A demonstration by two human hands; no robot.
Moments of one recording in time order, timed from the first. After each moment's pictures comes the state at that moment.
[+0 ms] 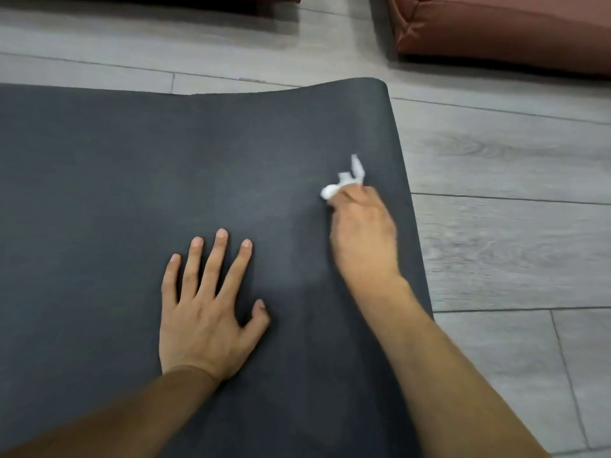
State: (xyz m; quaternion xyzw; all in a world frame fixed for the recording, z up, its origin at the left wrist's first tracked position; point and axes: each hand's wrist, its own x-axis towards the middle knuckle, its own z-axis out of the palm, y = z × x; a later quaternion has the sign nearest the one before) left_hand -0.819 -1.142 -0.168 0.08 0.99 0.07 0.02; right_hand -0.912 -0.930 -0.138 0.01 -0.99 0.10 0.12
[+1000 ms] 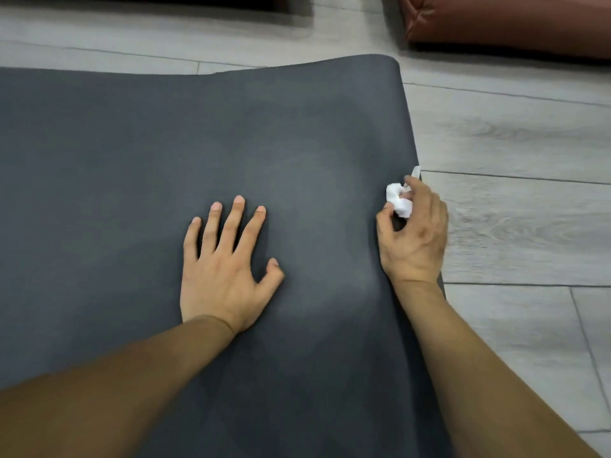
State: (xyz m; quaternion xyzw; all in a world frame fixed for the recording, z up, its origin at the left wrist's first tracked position) left_hand -0.820 -1.141 -0.169 0.06 1.00 0.06 0.03; right_hand -0.862 -0.880 -0.173 -0.11 -0.93 0.22 0.27
